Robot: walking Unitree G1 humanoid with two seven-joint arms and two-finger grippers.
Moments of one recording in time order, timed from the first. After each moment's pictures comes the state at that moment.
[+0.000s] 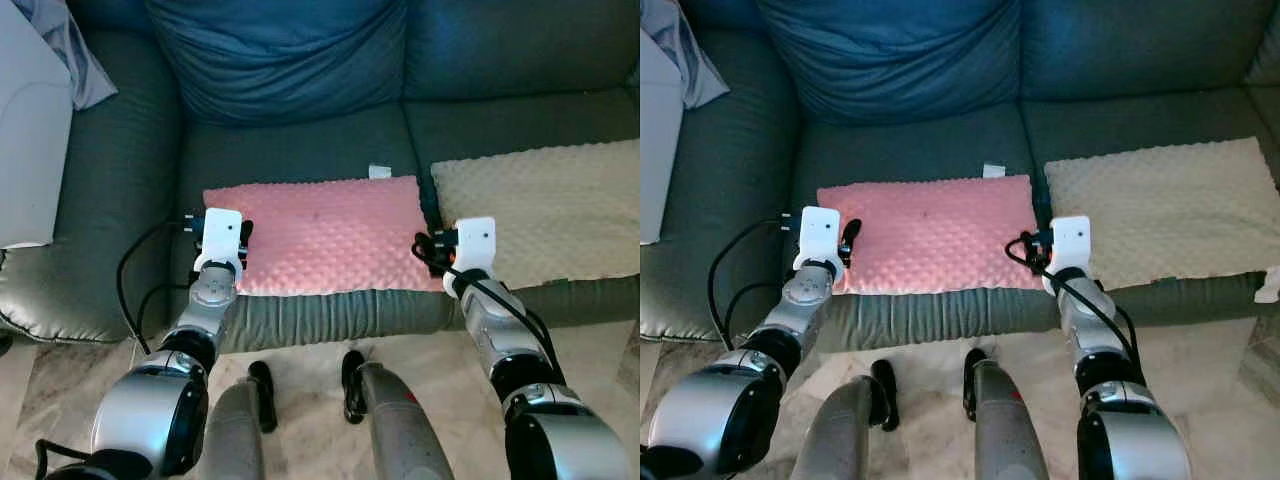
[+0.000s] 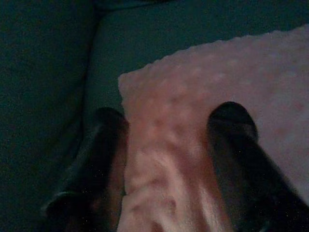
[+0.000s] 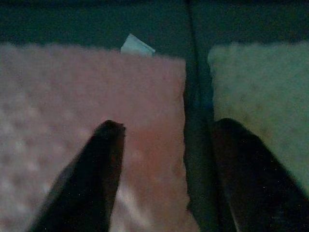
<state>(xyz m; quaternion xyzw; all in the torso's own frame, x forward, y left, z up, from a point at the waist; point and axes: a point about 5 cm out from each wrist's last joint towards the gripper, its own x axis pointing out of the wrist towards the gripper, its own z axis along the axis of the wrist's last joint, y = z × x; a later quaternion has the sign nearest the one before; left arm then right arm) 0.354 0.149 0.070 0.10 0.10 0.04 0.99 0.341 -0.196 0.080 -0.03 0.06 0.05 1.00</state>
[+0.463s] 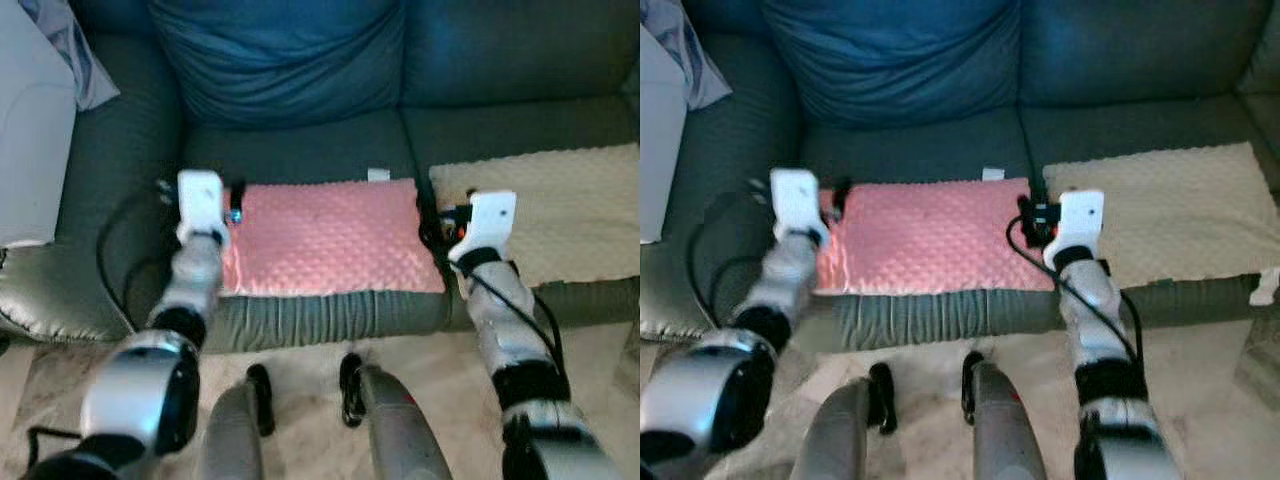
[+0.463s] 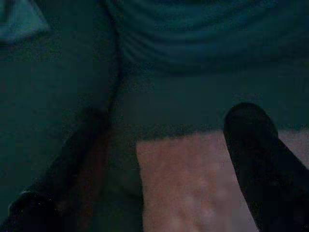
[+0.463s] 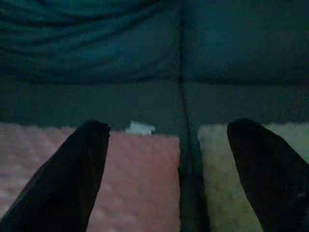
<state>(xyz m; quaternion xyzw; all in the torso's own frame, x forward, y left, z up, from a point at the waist) 0.375 0.166 0.118 0.05 0.01 0.06 1.00 0.336 -0.184 0.123 -0.03 -0.04 0.06 1.00</state>
